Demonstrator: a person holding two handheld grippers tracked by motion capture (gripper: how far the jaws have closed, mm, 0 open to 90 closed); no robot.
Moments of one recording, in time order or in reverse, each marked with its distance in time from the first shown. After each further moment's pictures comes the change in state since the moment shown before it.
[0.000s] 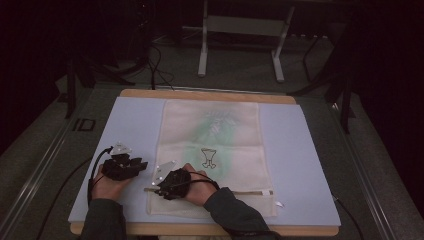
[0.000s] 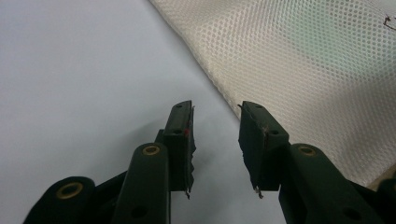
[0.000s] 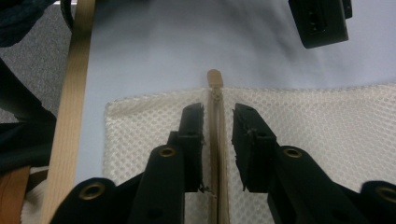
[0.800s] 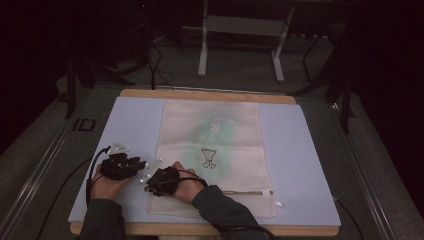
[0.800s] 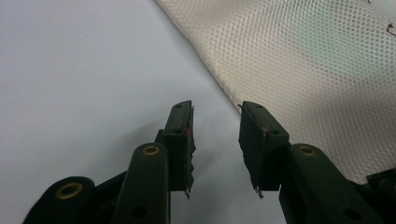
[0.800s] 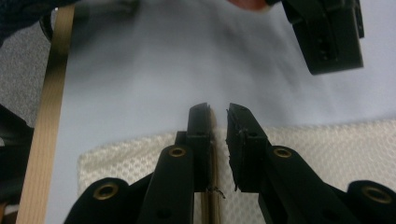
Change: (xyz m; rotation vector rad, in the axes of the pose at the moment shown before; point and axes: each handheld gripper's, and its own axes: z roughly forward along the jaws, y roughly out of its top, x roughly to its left) left arm 0.004 -0.001 -0.003 -0.009 0.006 -0.015; right arm -0.004 0.021 0.026 -0.004 -0.014 0.005
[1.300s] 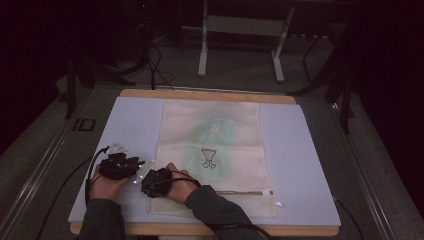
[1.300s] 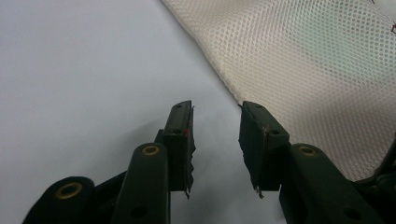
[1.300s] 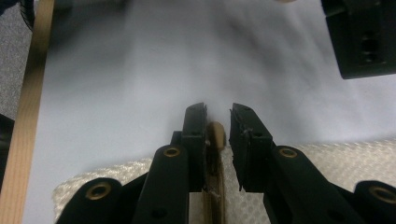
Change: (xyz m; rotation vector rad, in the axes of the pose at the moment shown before) left arm 0.002 -0.001 -0.001 -0.004 0.006 -0.010; right arm 0.001 0.006 0.024 0.047 0.009 0.005
